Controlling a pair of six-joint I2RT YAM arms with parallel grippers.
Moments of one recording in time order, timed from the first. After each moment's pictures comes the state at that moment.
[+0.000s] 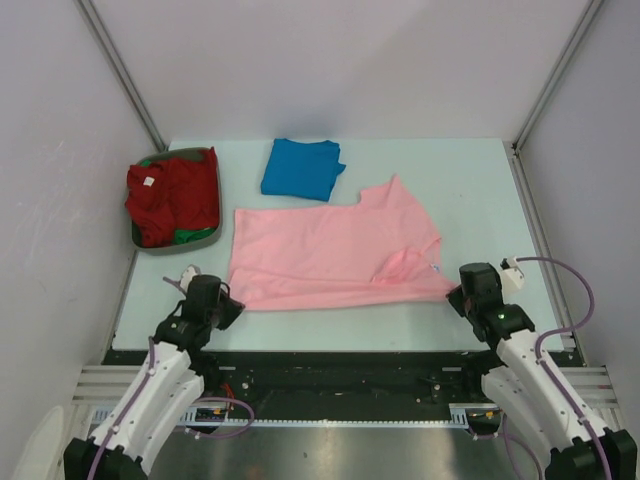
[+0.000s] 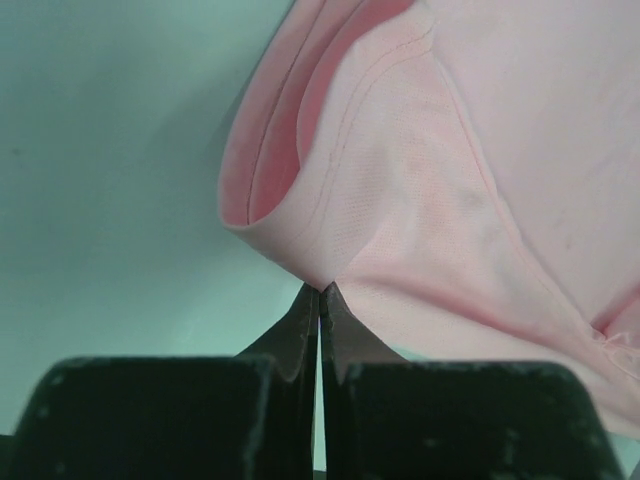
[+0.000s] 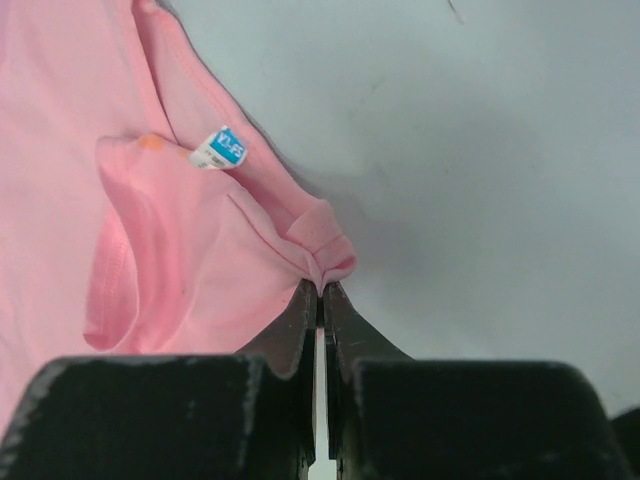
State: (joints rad) left arm -0.25 0.59 0.29 -0.55 -0.12 -1.00; right arm 0.25 0.68 0.40 -0.56 0.36 1.08
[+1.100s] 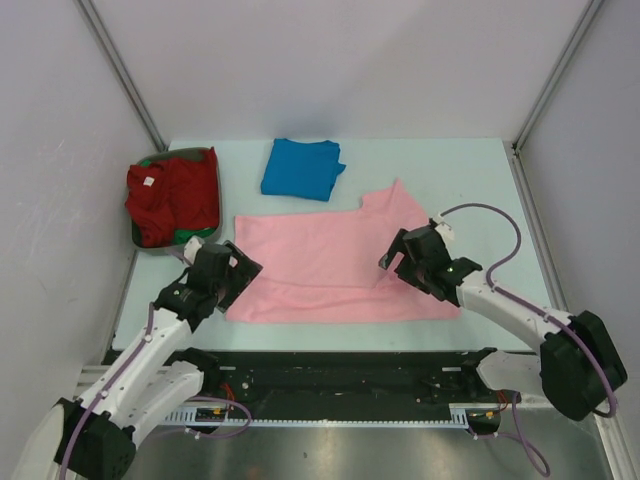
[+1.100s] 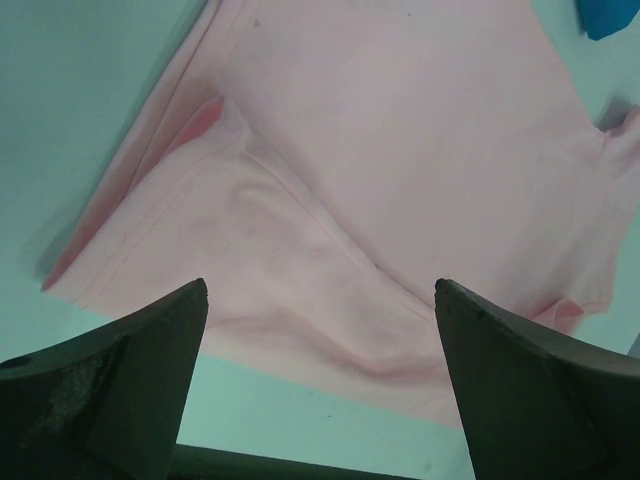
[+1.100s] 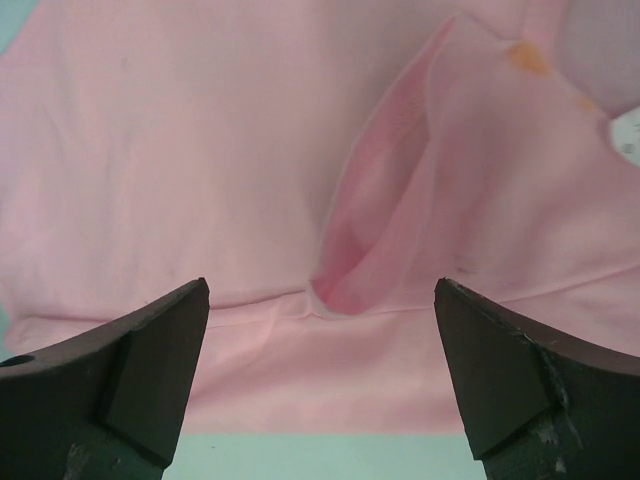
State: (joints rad) left arm -0.37 0.78 0.57 -0.64 -0.21 -1.12; right arm 0.58 1.17 0.67 -0.34 0.26 0.98
